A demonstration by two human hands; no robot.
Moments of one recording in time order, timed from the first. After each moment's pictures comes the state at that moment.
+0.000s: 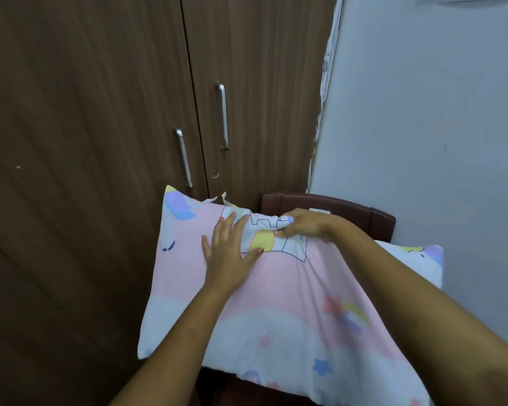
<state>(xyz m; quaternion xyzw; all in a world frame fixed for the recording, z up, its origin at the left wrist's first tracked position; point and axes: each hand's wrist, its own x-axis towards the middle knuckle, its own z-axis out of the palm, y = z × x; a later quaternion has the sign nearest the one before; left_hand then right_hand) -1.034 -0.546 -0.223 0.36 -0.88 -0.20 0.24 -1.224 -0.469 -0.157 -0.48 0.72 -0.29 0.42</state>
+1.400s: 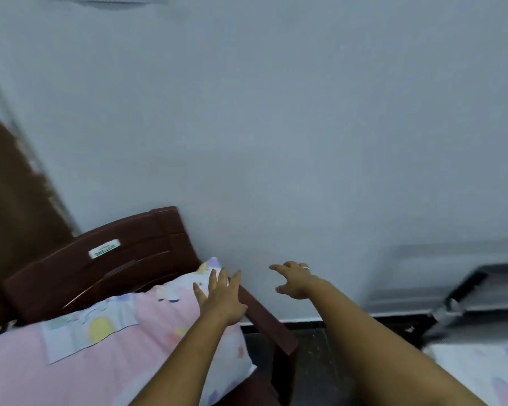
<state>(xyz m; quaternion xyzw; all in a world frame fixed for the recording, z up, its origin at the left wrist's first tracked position) -1.177 -0.335 -0.276 -0.07 -0.98 -0.09 -0.17 -1.195 -0.143 -0.265 0.01 0.97 -0.12 0.23</state>
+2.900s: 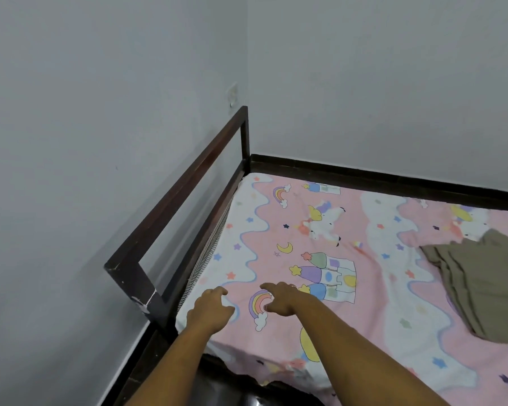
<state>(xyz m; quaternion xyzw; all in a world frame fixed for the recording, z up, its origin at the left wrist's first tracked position) -0.981 0.228 -0.330 -0.51 -0.79 -0.07 -0.33 -0.806 0.301 -0.329 0.53 0.76 -0.34 0.18</state>
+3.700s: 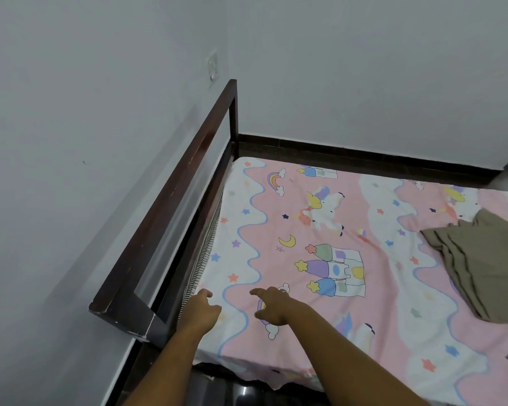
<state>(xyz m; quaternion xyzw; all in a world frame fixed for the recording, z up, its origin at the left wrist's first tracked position) -1.074 0.302 -0.405 -0.45 -0.79 -0.13 -0.40 -0.888 0.343 -0.380 0.55 0.72 -0.38 0.19</state>
